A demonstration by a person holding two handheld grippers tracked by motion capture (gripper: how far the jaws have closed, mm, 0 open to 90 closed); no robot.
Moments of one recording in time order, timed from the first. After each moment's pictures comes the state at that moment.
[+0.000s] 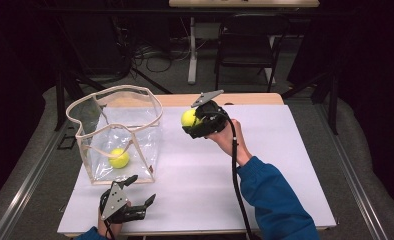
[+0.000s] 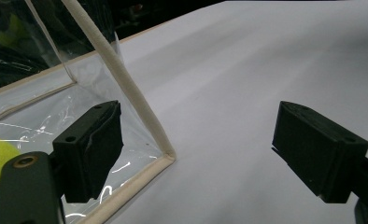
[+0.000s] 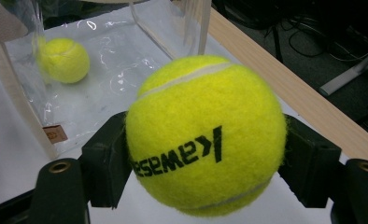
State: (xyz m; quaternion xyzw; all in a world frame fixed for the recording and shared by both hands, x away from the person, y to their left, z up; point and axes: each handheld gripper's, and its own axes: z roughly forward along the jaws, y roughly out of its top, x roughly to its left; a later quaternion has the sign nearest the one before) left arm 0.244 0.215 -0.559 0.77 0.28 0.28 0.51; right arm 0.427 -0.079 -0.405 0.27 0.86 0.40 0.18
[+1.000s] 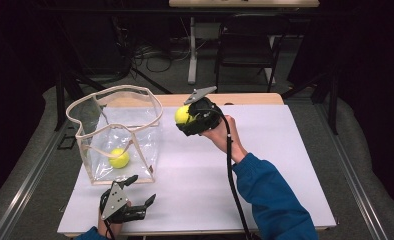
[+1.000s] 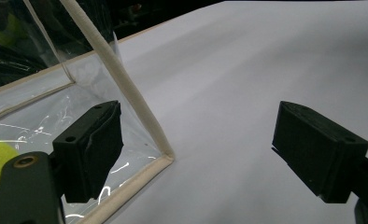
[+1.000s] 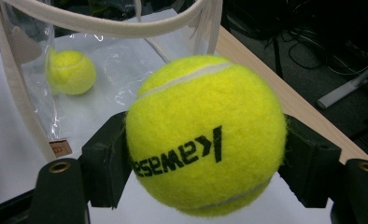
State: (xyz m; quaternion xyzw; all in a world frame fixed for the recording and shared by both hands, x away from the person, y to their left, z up) left arm 0.244 0.215 -0.559 0.77 0.28 0.27 0.51; right arm 0.427 -0.063 -0.393 0.25 0.86 0.40 0.19
